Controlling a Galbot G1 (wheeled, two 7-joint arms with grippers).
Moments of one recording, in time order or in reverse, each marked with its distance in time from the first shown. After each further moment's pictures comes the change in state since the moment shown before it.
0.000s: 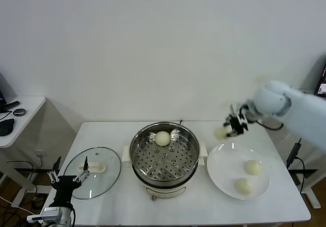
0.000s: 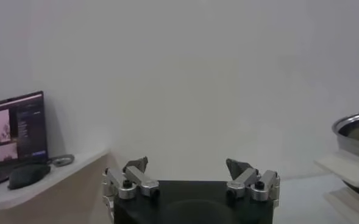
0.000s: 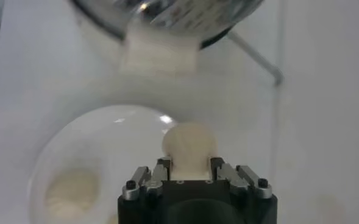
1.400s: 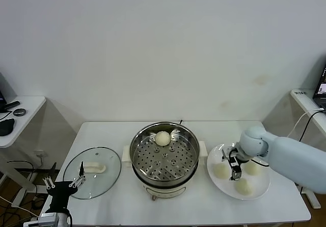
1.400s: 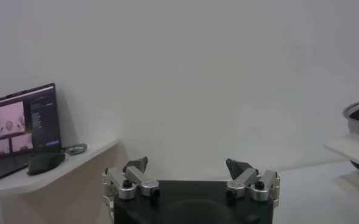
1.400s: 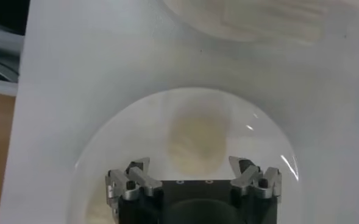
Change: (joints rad) left arm 0.043 -0.035 -0.029 0.002 0.015 -0.010 -0.003; right arm -0.618 -0.016 0.209 -0.135 -0.385 0.110 0.020
